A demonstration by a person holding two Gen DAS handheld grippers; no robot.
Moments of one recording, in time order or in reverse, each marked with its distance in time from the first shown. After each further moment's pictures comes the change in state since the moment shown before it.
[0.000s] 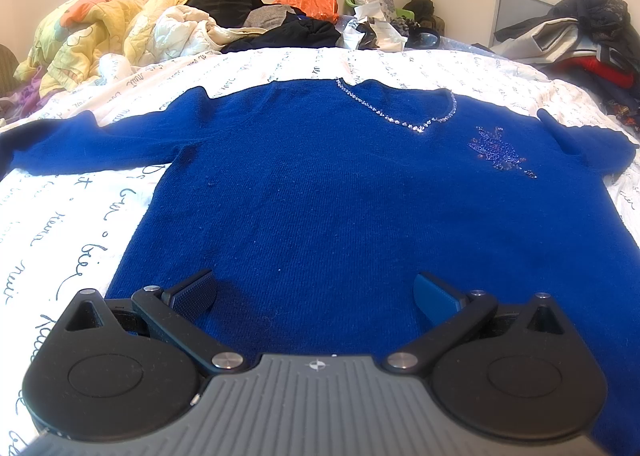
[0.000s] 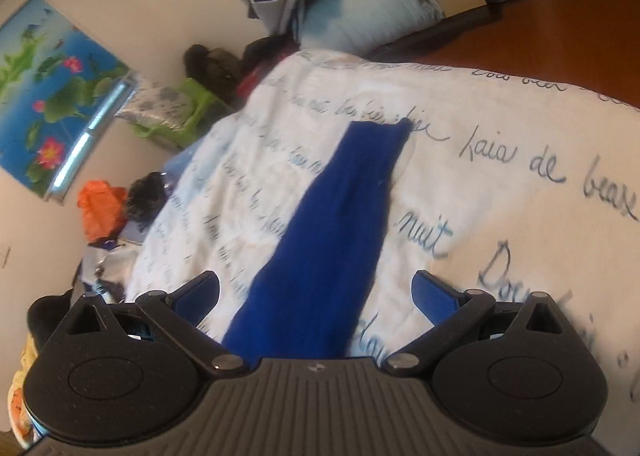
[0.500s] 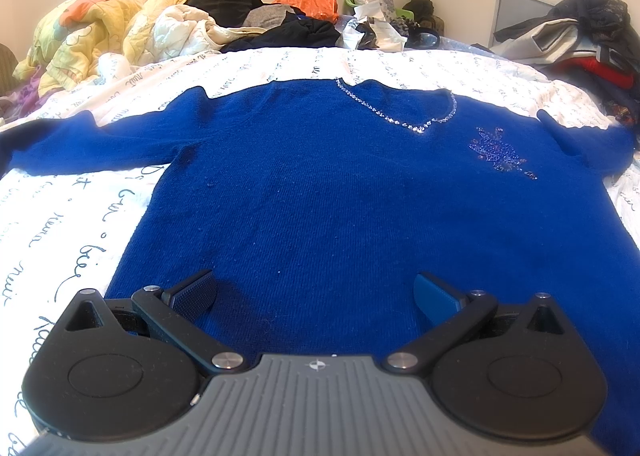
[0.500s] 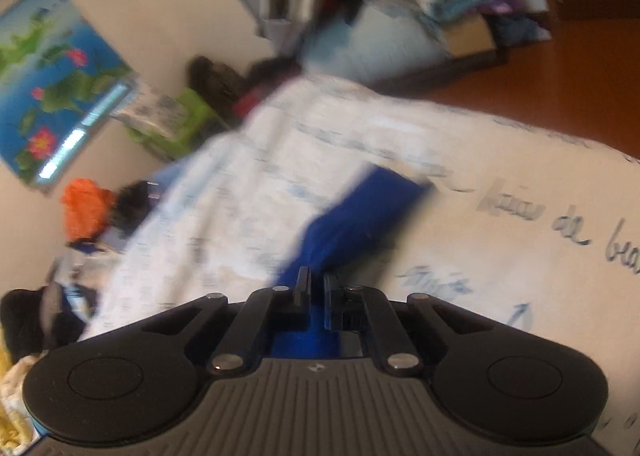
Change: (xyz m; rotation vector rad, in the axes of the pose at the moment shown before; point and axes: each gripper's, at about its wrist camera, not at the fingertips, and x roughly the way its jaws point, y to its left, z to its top) left arm -0.001 -0.001 0.000 0.000 0.000 -0.002; right arm -0.008 0.025 -0.004 -0.127 -0.104 0.006
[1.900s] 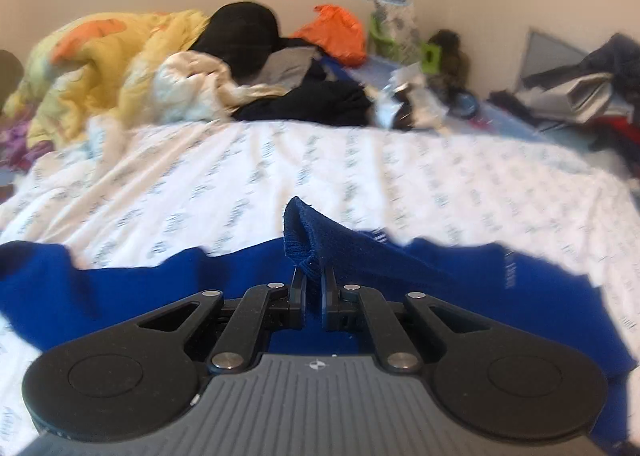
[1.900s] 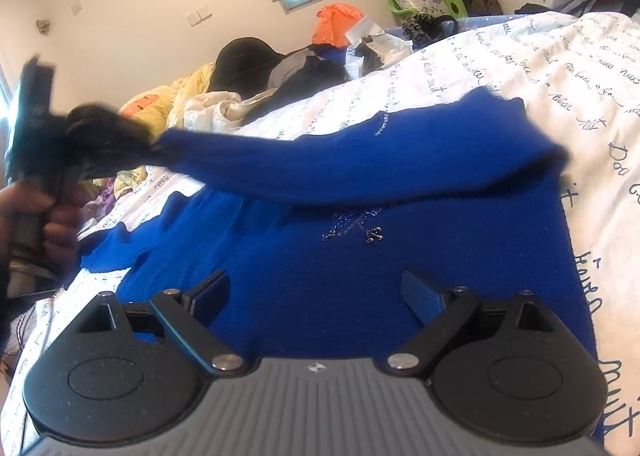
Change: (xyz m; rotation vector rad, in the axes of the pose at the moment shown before) left arm 0.084 0.041 0.181 -0.074 -0.019 0.051; right arm -0.138 0.149 -0.323 -0.545 0.276 0.466
